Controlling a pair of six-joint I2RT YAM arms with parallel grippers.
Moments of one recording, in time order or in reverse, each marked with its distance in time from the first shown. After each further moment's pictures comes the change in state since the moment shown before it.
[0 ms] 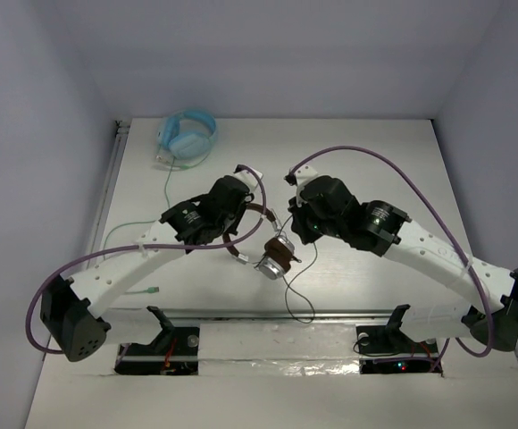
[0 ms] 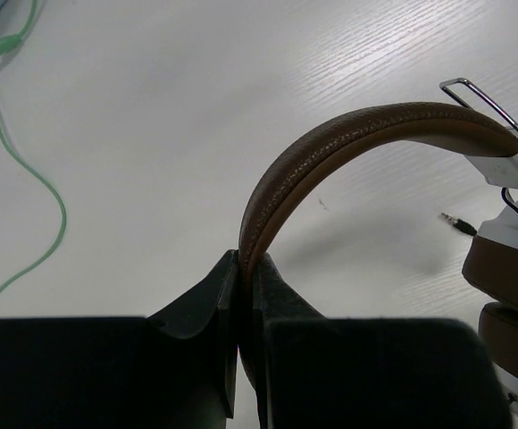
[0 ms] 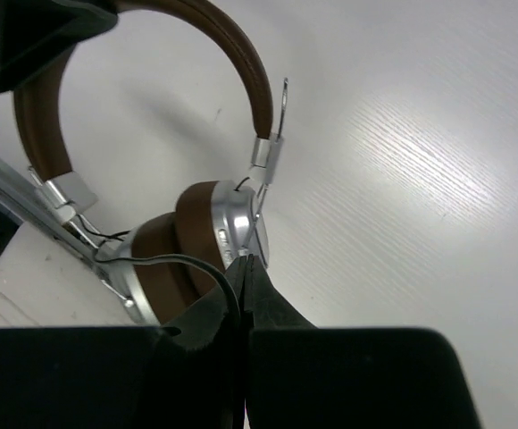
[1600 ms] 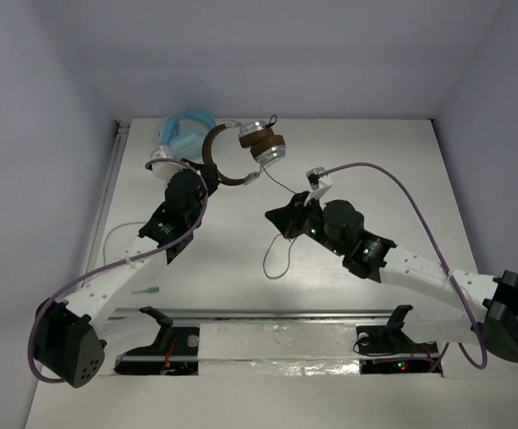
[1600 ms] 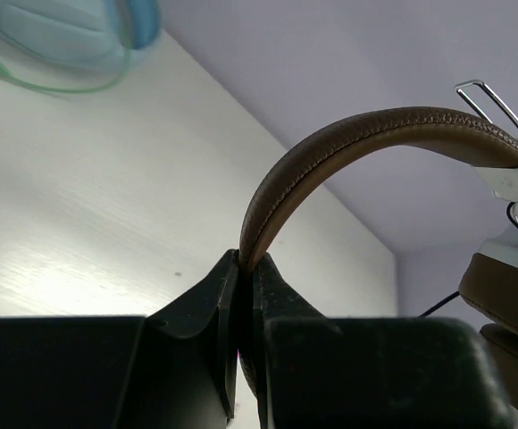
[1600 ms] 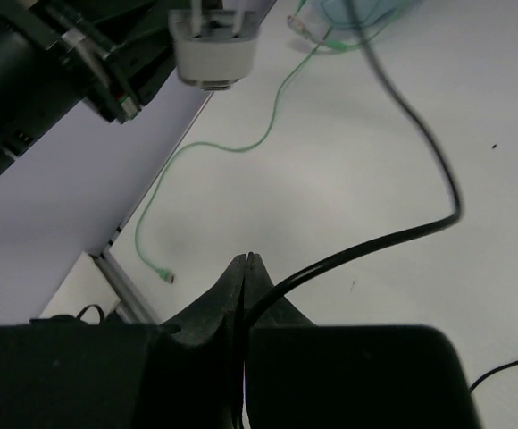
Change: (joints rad) left arm 0.281 -0.171 -0.307 0.789 -0.097 -0.893; right arm -0.053 -0.083 -0.509 1.018 -0.066 0.311
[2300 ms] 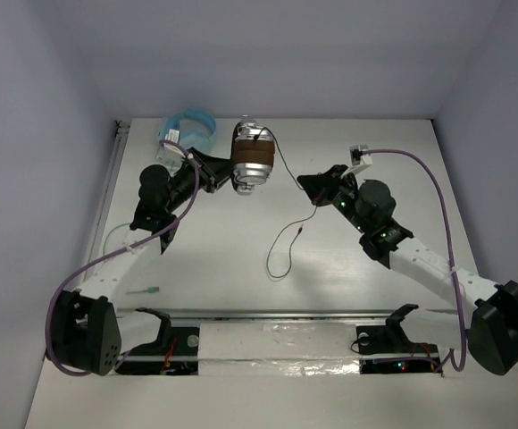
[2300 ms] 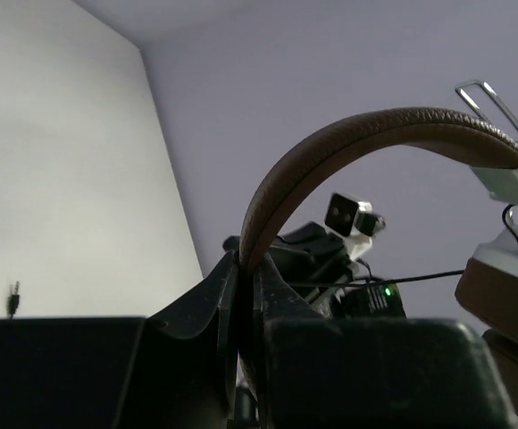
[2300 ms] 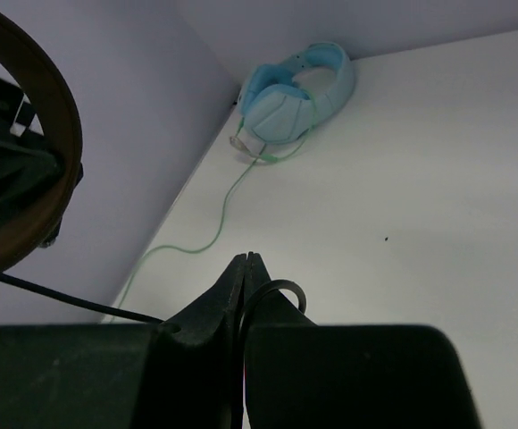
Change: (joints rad) left arm 0.275 0.116 -0.052 0.465 1.085 -0.318; right arm -0.322 -0.034 -0.058 0.156 -0.147 0.011
